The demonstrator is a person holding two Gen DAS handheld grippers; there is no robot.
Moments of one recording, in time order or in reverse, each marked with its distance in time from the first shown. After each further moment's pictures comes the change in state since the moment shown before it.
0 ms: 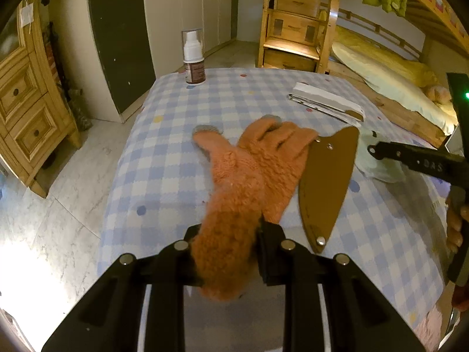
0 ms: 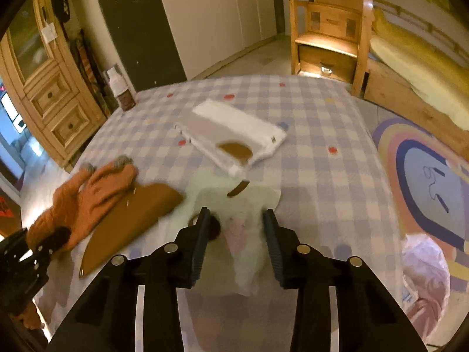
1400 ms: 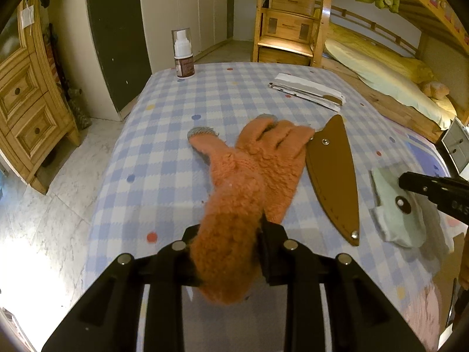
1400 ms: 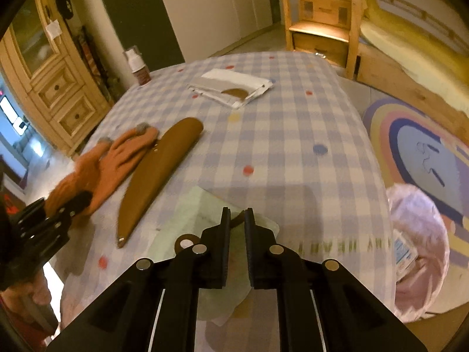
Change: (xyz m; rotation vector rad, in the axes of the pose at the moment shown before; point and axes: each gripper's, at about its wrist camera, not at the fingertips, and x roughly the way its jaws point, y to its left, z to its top) left arm -0.019 -0.018 -0.025 0.004 0.003 -0.007; right arm -0.054 0.004 -0.061 0.032 0.034 0.032
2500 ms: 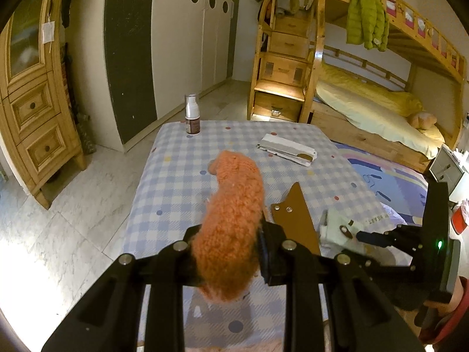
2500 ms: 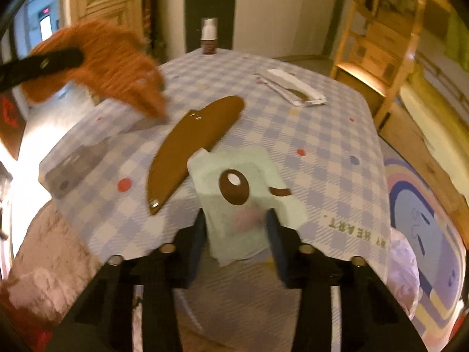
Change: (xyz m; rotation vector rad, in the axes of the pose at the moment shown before) left arm -0.090 -0.005 0.009 -0.039 -0.200 -0.024; right arm -0.005 0.042 -0.040 -0.356 -0.030 -0.044
